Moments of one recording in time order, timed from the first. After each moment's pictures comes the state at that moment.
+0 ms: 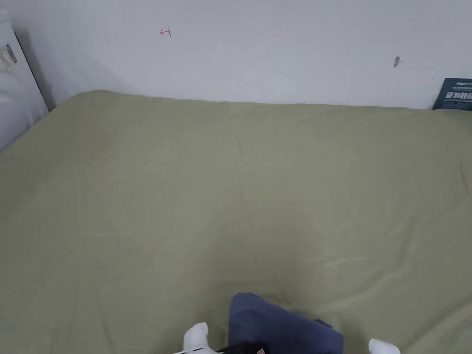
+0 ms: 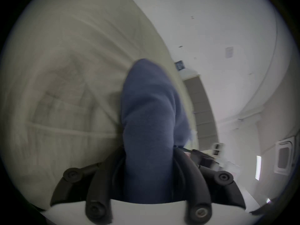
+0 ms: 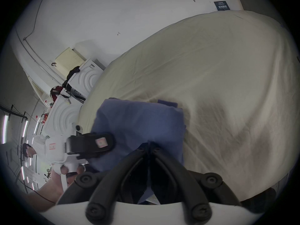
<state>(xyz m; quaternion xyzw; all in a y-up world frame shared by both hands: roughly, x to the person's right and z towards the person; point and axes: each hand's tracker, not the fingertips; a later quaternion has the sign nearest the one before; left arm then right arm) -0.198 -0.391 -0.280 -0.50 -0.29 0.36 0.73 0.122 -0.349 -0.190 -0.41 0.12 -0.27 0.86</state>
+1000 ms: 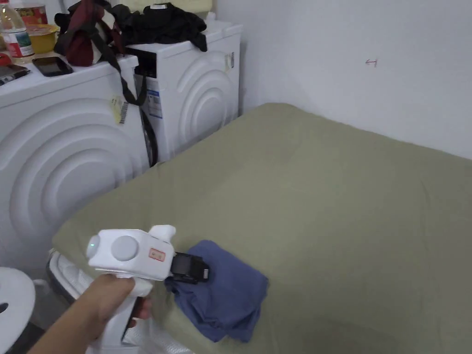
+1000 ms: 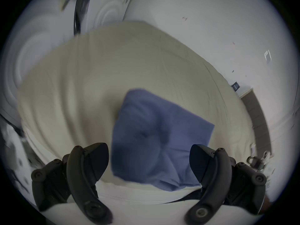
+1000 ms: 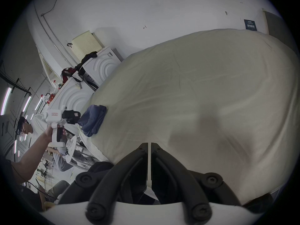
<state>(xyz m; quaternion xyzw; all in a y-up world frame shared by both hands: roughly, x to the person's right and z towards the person) -0.581 -0.268 -0.328 -0.48 -0.06 0.15 0.86 0.034 -0.298 -0.207 -0.40 0.18 -0.19 0.88</state>
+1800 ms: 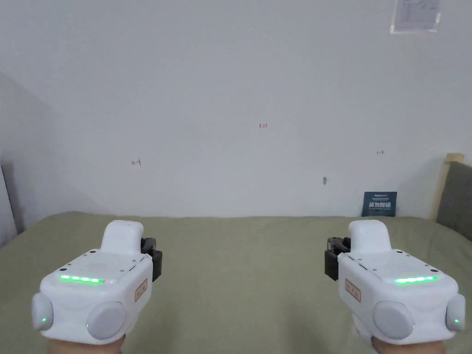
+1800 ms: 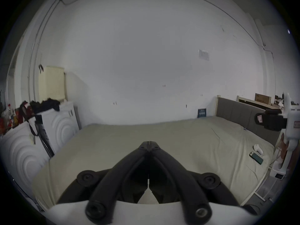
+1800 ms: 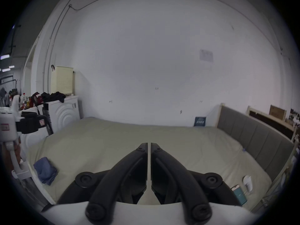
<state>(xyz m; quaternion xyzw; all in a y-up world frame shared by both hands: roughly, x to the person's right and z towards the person) -0.187 -0.049 -0.289 -0.10 -0.14 -0.03 0.99 0.148 -0.045 -0.215 -0.08 -0.06 0.02 0.99</state>
